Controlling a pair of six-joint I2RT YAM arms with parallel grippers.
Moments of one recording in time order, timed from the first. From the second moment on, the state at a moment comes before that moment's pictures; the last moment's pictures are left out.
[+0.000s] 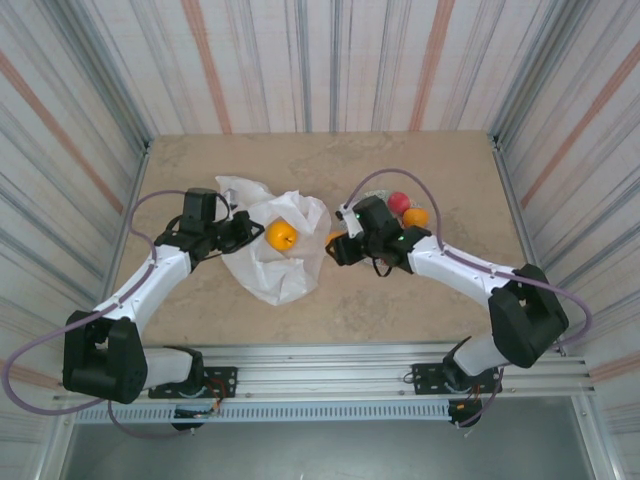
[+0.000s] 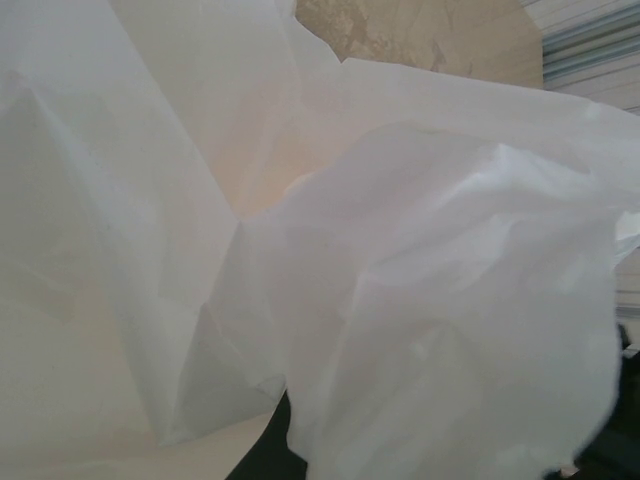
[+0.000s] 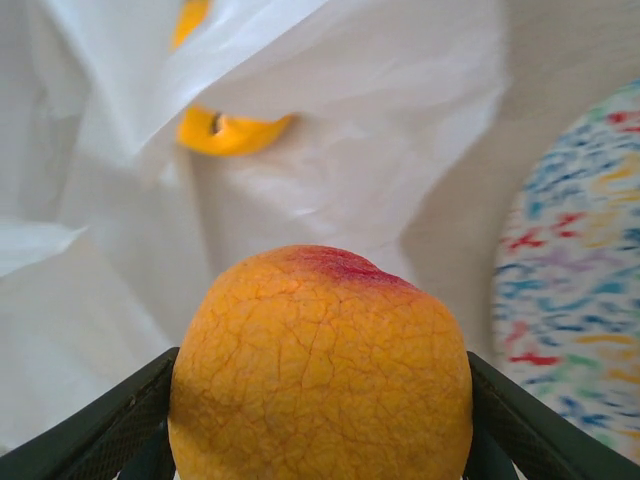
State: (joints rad) left arm -0.22 1.26 0.84 -0.32 0.49 -0.66; right arm 0.70 1.47 0.93 -0.26 -0.15 0.22
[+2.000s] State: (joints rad) left arm -0.27 1.31 0.85 -0.24 0.69 -0.70; right arm 0.74 2.08 1.39 0.21 -0.14 0.70
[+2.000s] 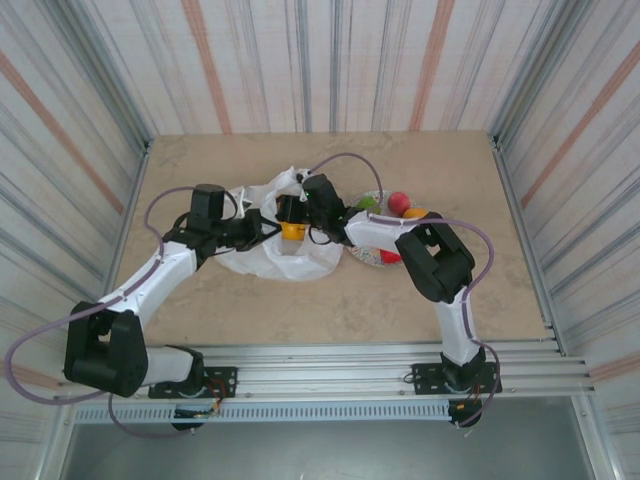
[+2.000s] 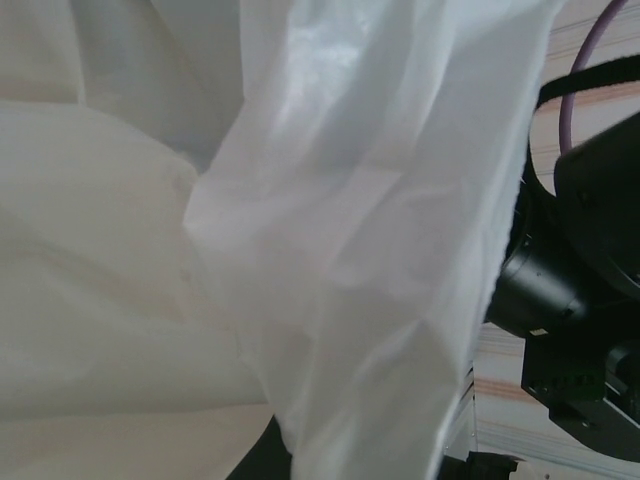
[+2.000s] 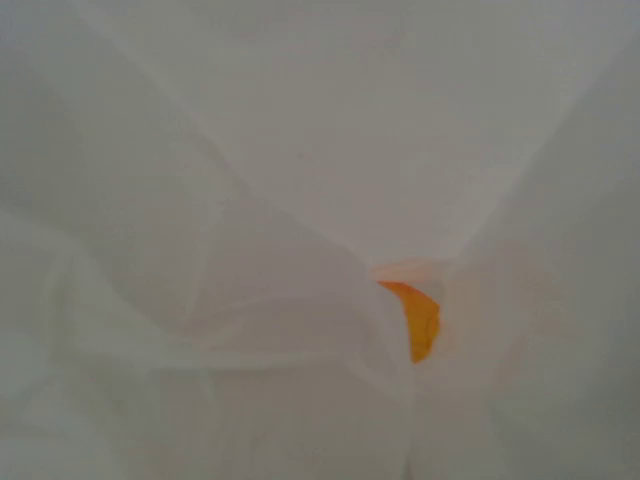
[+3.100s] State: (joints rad) left arm -0.22 1.32 0.85 -0.24 0.71 -0.68; right arm 0.71 1.94 1.31 0.10 -0.35 0.56
